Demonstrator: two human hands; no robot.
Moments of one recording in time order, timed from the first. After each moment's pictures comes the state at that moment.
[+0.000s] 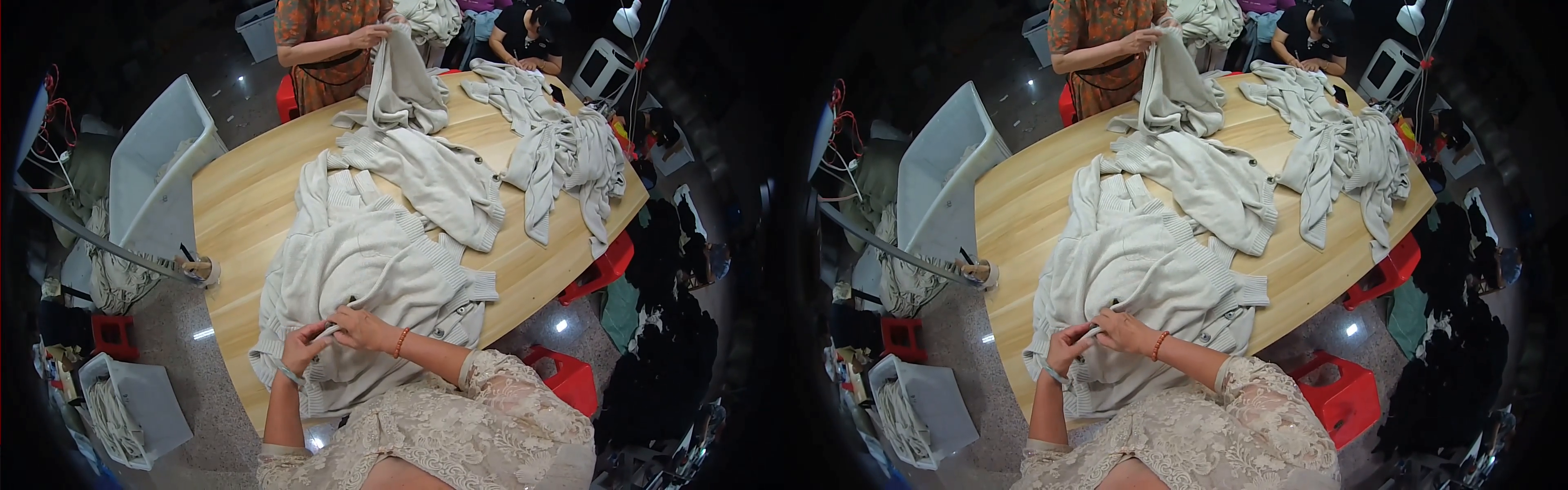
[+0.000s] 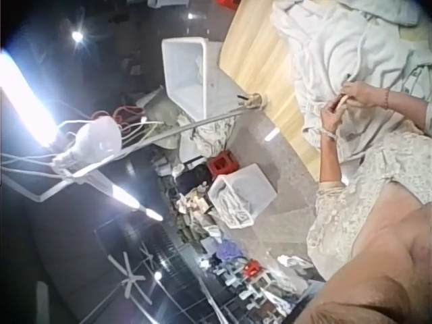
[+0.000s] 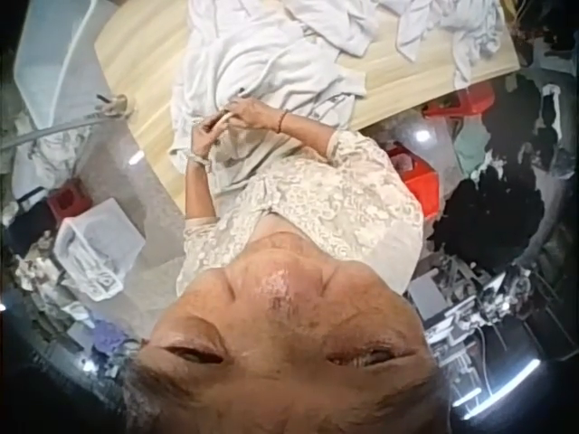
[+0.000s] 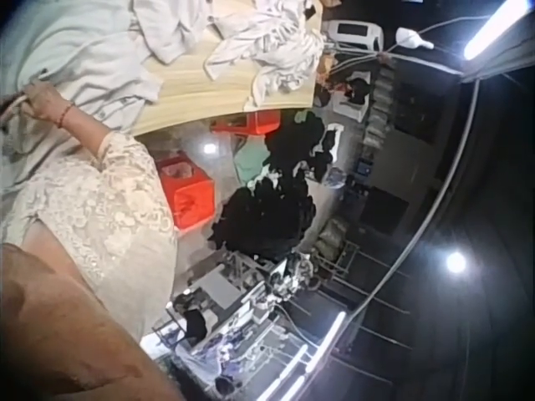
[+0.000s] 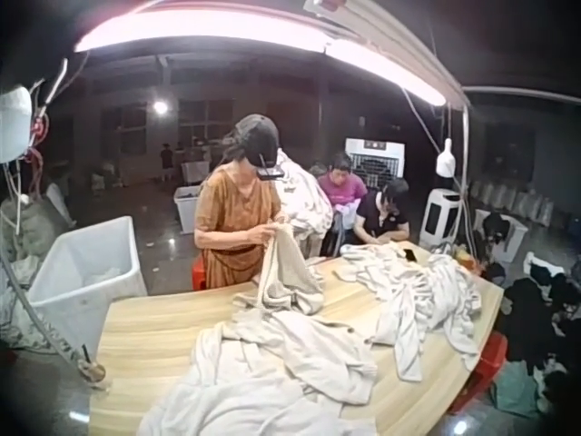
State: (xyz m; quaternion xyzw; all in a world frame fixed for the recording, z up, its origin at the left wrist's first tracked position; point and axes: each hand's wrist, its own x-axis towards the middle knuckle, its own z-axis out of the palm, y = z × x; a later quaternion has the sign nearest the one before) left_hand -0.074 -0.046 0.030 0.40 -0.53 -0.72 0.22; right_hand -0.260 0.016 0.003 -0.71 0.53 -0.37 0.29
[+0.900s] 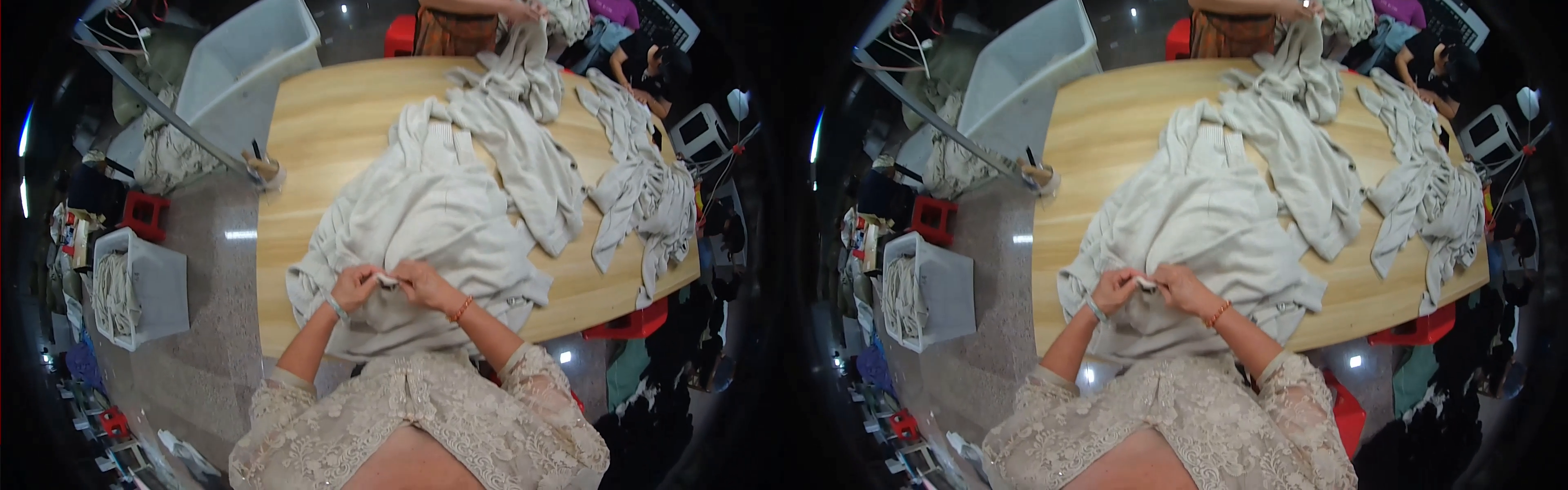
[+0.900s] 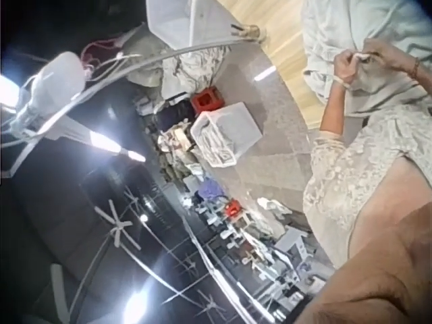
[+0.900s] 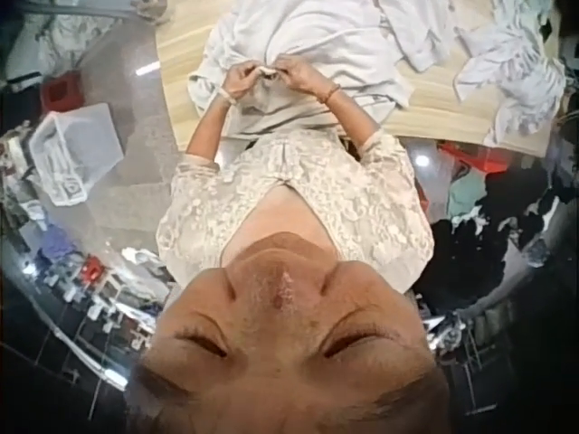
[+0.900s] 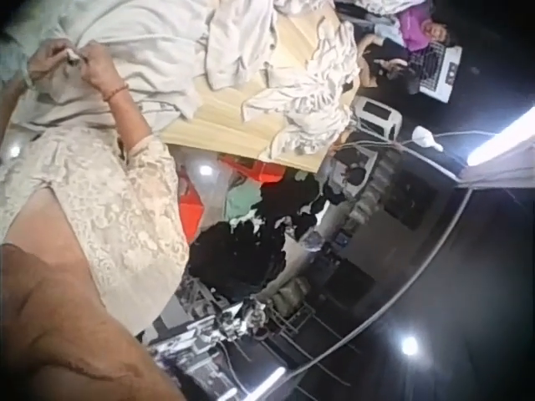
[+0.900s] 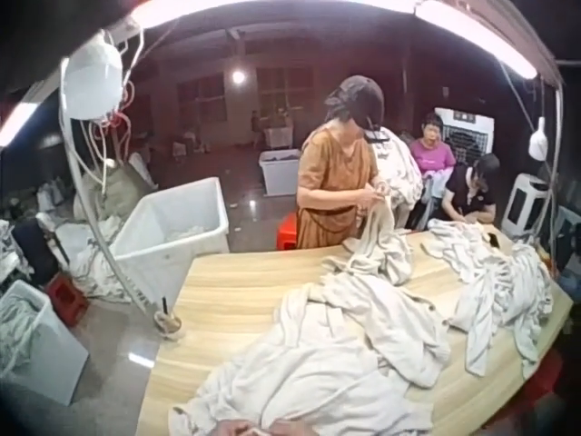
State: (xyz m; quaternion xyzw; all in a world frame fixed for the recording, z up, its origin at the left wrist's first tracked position) left_hand -0.063 -0.039 0.008 0.39 -0.67 -0.60 0.18; right_hand -0.268 0.010 0.004 -0.73 0.46 -0.38 0.33
